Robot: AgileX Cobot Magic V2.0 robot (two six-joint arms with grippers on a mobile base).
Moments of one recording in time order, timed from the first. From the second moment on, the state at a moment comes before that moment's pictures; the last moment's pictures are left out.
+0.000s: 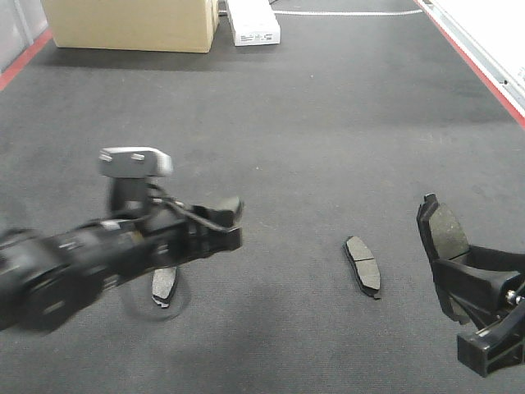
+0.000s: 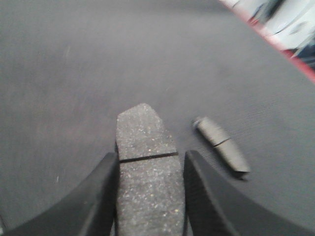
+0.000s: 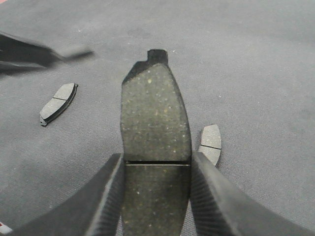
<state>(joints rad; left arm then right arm) -0.60 1.50 -0.80 0.07 -0.09 -0.54 0.48 0.66 -0.61 -0.07 0.50 0.11</state>
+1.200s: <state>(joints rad) -0.59 1.84 -0.87 -0.26 -0.10 -0.43 0.48 0.66 -0.61 -0.07 0.50 0.11</state>
